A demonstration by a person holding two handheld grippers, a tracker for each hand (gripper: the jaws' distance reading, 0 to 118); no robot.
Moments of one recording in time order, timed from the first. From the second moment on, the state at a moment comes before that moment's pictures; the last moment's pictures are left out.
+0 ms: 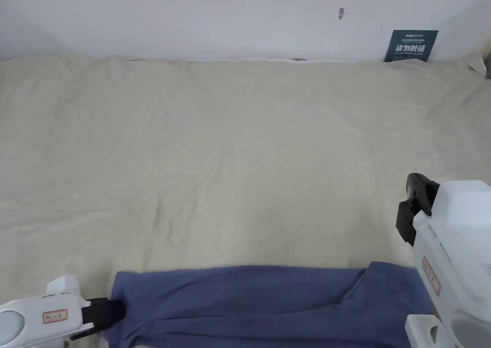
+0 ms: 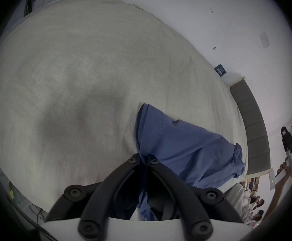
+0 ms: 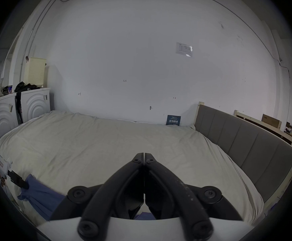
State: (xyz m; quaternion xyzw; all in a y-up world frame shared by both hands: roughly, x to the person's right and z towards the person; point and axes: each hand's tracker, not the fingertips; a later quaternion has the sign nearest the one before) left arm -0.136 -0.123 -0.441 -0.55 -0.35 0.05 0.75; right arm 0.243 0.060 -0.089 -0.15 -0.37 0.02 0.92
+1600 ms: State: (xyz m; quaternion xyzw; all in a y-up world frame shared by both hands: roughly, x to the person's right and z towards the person) left arm 0.079 -0.089 -0.301 -0.54 -0.46 -0.13 0.70; right arm 0.259 0.085 -0.007 -0.11 -0.40 0.00 0.91
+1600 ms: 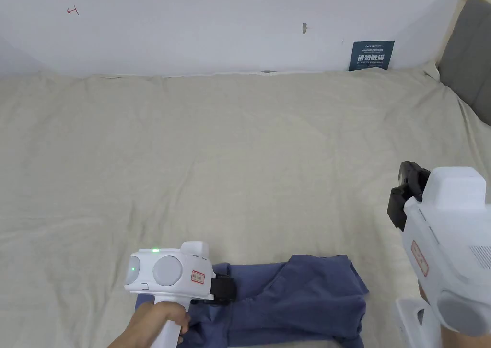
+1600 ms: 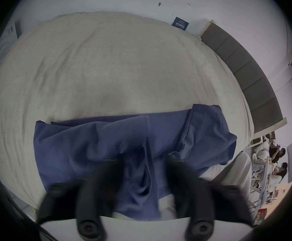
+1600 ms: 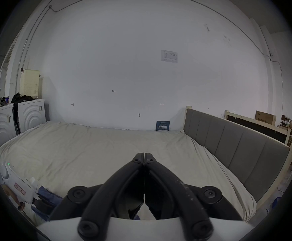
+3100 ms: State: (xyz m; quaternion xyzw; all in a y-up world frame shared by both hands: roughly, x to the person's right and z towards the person) left arm 0.059 -0.150 -0.242 -0.37 -0.42 -0.11 0.82; right arm 0.274 0.080 0.005 -0.13 -0.41 -0.01 0.90
